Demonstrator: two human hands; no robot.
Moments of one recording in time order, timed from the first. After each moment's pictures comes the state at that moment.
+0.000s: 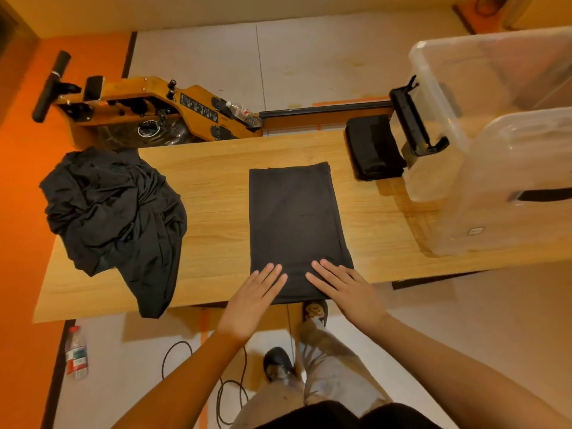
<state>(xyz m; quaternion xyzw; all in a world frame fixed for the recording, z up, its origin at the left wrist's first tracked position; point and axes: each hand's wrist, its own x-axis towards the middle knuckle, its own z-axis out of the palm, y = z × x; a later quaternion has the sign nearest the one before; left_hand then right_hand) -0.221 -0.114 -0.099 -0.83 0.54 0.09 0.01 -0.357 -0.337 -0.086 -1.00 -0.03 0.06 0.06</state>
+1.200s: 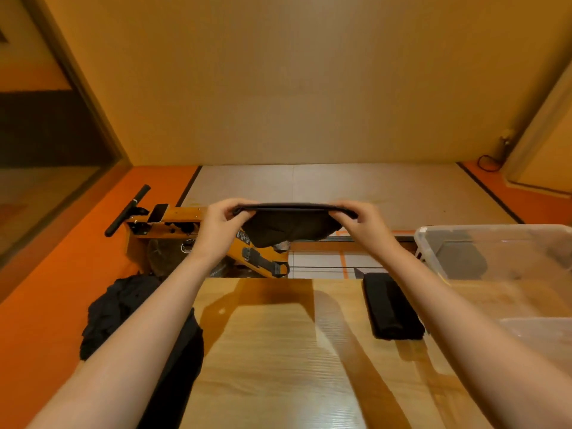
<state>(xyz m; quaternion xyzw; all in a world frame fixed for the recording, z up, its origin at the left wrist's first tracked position) 0.032 -0.233 0.198 -0.79 0.27 0.00 -0.55 -0.083 -0.481 0.189 -0.88 0.04 -0.20 0.43</state>
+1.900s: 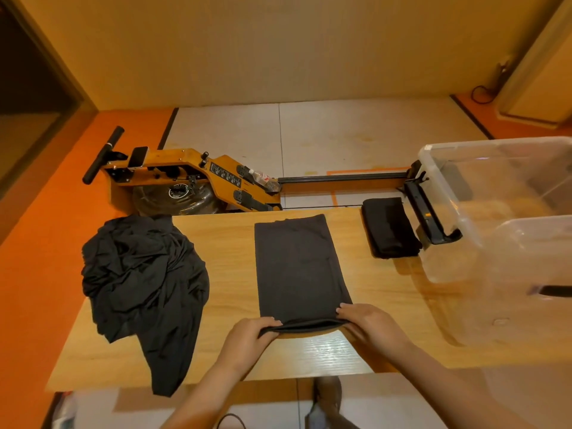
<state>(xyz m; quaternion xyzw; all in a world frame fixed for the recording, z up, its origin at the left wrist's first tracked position) -0.147 -0.133 -0.043 -0.87 0.31 0.26 -0.30 -0.283 -0.396 -0.049 -0.97 0.07 0.09 0.23</state>
